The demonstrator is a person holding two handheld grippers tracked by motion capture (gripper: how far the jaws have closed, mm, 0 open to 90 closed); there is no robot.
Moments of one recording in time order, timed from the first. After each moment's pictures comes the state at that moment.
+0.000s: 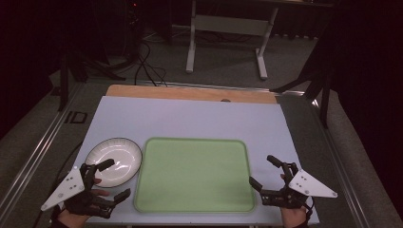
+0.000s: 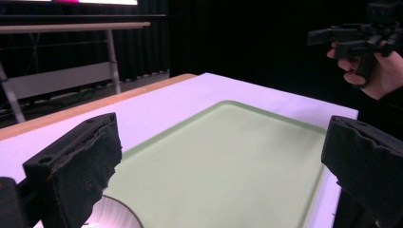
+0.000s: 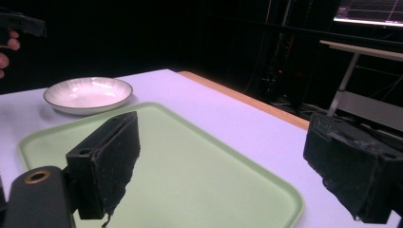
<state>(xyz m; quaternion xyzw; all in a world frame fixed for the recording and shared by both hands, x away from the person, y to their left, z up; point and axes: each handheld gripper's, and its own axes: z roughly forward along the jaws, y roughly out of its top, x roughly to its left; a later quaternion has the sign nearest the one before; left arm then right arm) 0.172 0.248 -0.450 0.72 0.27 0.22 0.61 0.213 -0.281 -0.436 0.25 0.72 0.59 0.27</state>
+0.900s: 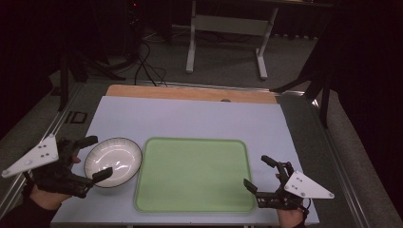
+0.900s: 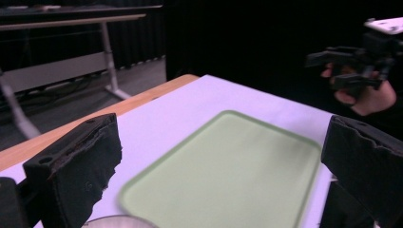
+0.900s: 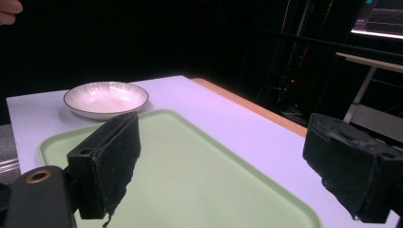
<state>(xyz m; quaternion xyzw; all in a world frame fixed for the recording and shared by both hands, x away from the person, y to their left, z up) 0.197 0.282 -0.361 0.74 0.28 0.19 0.59 0.210 -0.267 -0.427 0.22 0.73 0.59 0.26</state>
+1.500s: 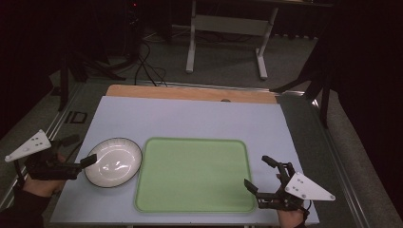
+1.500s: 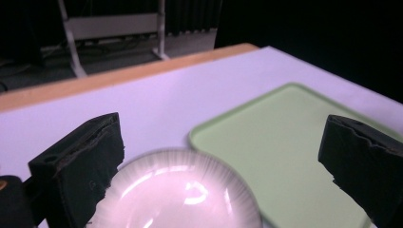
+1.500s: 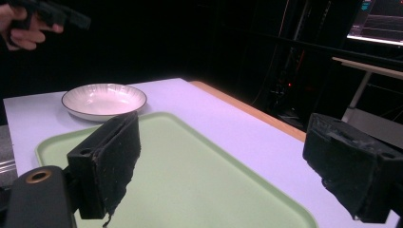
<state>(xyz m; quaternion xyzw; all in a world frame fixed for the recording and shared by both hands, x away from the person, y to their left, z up) 0.229 0.342 -0.421 0.72 0.39 0.20 0.54 0.207 -0.267 -0.427 0.21 0.73 0.59 0.27</state>
